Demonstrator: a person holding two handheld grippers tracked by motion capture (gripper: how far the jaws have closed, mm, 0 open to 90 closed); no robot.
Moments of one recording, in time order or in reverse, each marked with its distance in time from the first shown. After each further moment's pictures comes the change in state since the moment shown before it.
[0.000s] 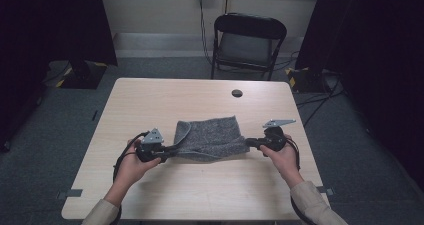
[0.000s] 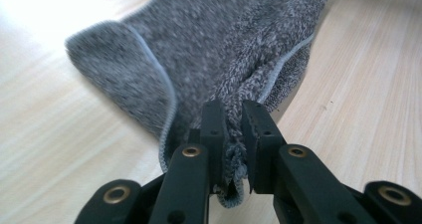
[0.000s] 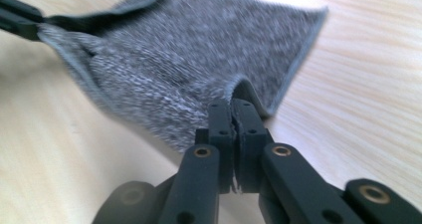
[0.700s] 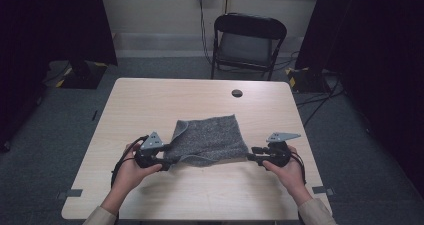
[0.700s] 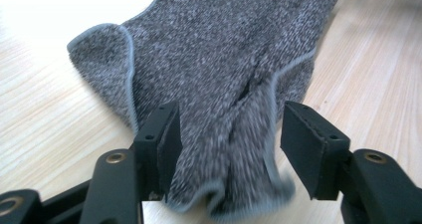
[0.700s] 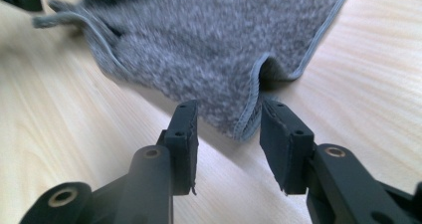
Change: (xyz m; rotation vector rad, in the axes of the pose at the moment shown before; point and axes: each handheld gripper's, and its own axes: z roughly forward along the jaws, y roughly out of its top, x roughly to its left) left arm -0.015 0.003 -0.010 -0.039 0.061 0.022; right arm 0.020 -0.034 -0.014 -0.023 0.005 -0.083
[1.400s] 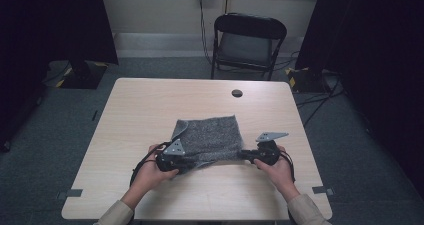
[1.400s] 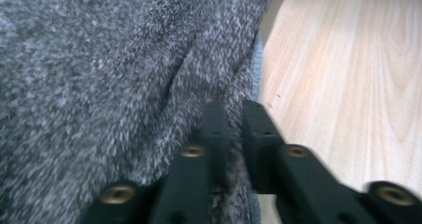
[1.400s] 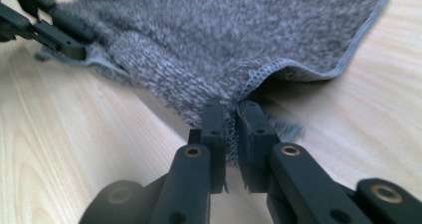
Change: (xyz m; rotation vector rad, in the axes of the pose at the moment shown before) left arm -0.023 0.002 0.048 0.096 -0.184 0.089; right arm 0.006 0.008 0.022 0.019 0.046 0.020
